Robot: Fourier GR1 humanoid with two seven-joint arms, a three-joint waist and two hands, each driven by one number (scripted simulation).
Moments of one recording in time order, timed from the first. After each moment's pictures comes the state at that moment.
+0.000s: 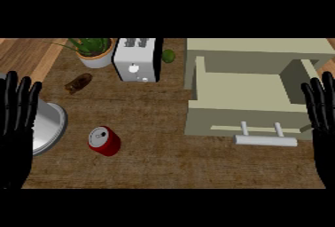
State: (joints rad) left arm 0.02 0.10 0.04 -2.10 -0.01 0.01 -0.03; right arm 0.02 -0.13 -0.01 -2.10 0.01 -0.02 0.00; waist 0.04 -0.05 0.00
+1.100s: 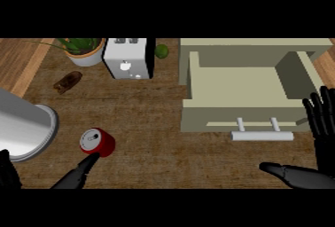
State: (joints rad) left arm 0.31 0.00 -0.33 -2.27 -0.67 0.89 0.57; right arm 0.11 -0.11 -0.09 -2.05 -0.06 -0.04 0.15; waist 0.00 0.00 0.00
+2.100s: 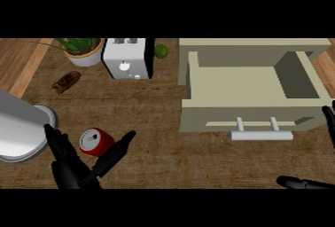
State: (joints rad) left arm 0.13 0.00 -0.39 -1.83 -0.58 1.13 0.54; right arm 0.17 -0.11 -0.16 -2.13 -0.11 0.02 0.15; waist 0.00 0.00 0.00
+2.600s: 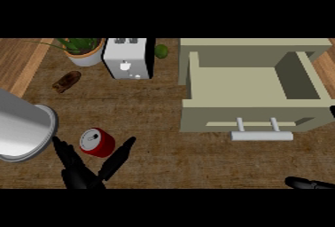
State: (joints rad) left arm 0.16 0.01 -0.40 -1.67 -0.25 1.26 0.21; right arm 0.16 -0.12 -0.21 -2.14 -0.13 0.04 0.18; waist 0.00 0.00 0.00
